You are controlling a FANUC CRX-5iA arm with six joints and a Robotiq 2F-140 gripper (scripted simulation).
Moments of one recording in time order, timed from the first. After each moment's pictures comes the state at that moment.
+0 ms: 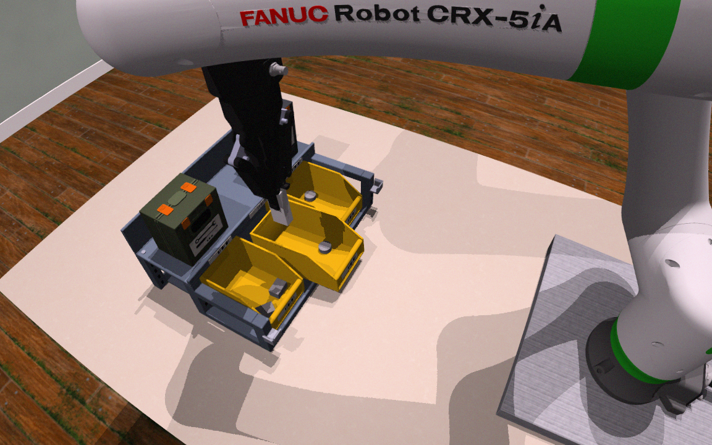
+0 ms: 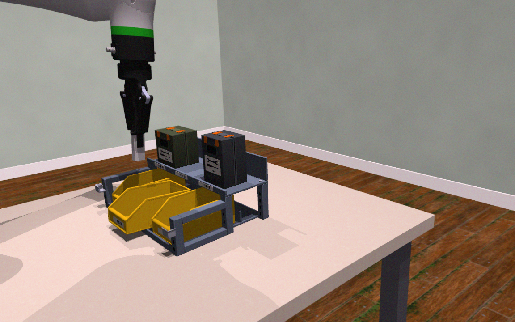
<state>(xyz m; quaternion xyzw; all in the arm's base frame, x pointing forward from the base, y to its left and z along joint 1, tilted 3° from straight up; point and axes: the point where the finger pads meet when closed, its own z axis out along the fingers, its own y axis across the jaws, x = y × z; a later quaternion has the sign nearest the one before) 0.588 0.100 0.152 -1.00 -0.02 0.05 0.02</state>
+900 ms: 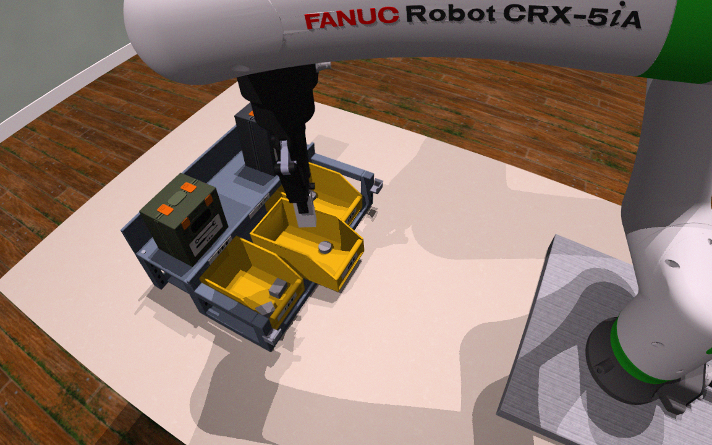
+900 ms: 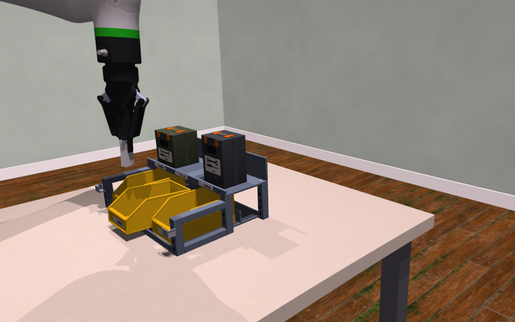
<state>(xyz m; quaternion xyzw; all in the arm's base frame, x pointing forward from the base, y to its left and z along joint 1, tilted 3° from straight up) 0.552 0.085 0.148 -0.97 -0.26 0.04 0.03</state>
